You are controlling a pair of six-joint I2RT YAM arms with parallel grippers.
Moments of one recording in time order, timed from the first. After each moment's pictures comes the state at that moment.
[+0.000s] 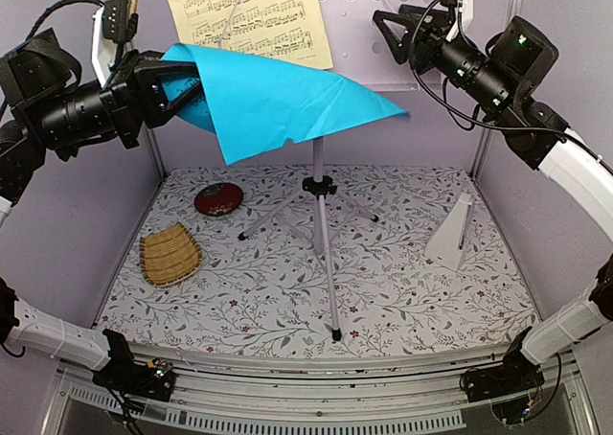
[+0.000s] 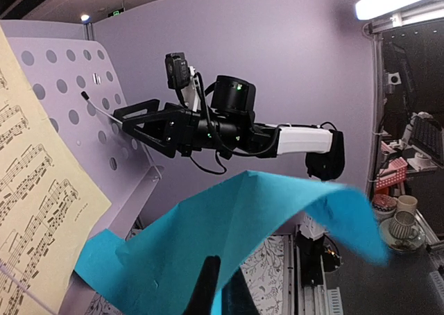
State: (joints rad) left arm -0.92 1.13 1.69 -0.41 0.42 0.05; right arm 0.71 1.42 1.69 0.15 -0.11 -0.04
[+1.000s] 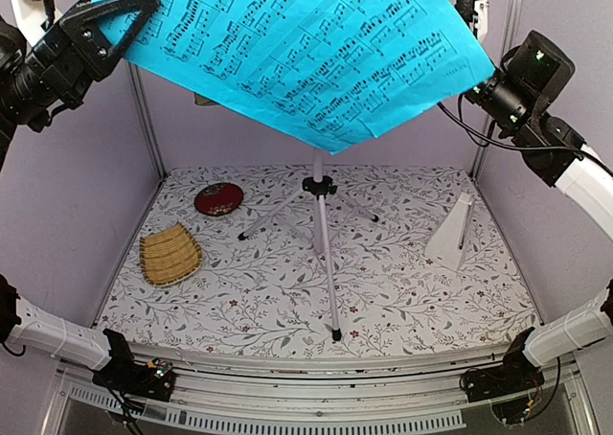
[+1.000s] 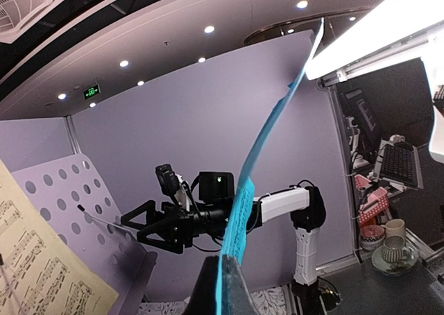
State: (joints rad) left arm -0.91 1.15 1.86 -0.29 0.57 0.05; right arm 0.71 1.31 1.57 0.13 -0.13 -0.06
